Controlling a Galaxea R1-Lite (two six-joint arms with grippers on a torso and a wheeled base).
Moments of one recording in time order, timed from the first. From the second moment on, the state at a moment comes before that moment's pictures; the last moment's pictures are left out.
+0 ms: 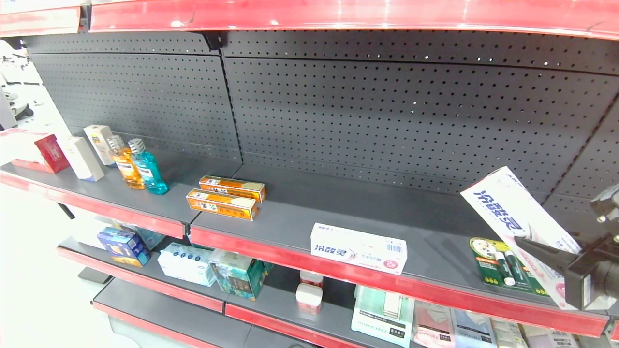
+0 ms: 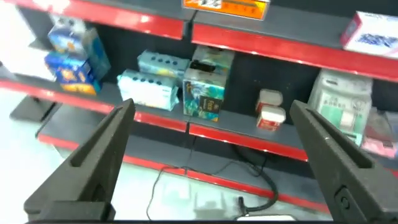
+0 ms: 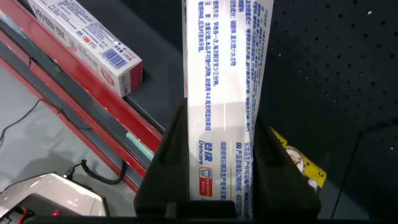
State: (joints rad) left arm -0.17 0.12 -0.12 0.20 0.13 -0.11; right arm 0.16 1.09 -0.40 -0.35 0.09 -0.38
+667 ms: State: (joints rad) left arm 0.00 0.01 -0.09 0.09 -0.08 -0.05; right arm 0.18 1.27 -0.49 -0.37 0.11 -0.36
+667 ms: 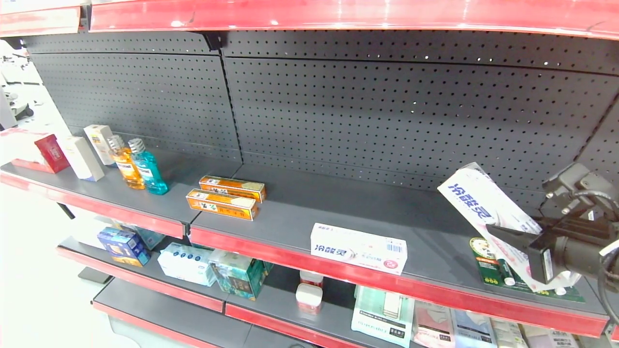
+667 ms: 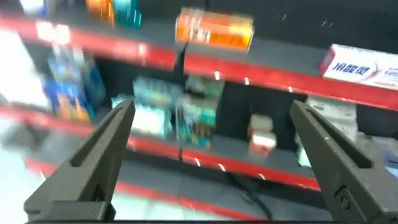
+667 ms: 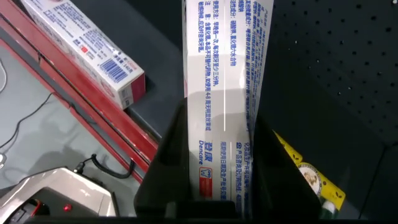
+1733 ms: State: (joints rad) left arm 0.01 0.00 0.00 -0.06 -0.03 -0.07; right arm 0.20 1.45 -0.56 -0.44 0.12 -0.38
